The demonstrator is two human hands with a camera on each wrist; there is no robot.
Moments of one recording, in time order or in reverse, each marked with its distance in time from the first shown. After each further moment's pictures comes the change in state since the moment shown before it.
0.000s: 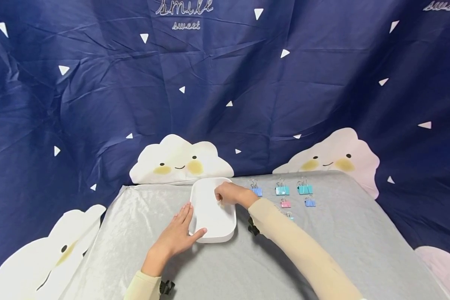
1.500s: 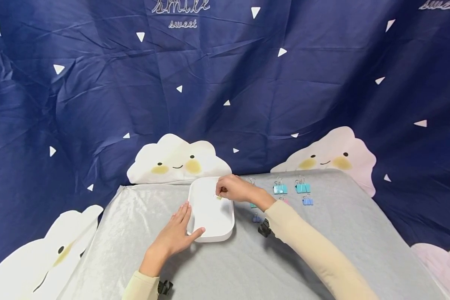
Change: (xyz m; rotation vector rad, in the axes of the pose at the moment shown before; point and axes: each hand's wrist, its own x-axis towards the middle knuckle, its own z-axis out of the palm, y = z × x) left_hand 0.001 0.000 0.000 0.008 -0.018 0.002; right_hand -0.043 -0.002 -0.032 0.135 0.282 -0.208
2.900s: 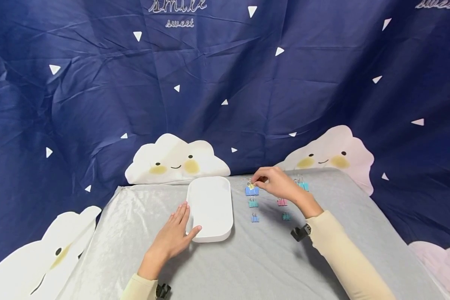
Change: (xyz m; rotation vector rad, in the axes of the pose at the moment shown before) left_hand -0.002 -0.001 0.007 0.058 0.081 0.031; right_hand -0.099 0.029 -0.062 0.108 0.251 0.175
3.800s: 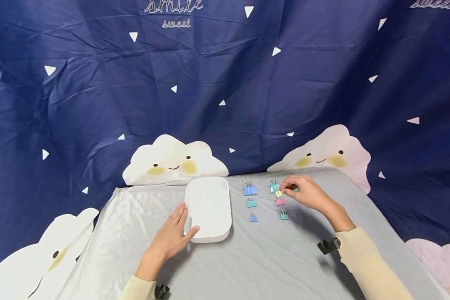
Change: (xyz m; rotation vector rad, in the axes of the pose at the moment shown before) left_hand 0.001 -0.003 0.001 -0.015 -0.016 -0.011; right_hand -0.075 0.046 -0.026 -0.053 0.099 0.101
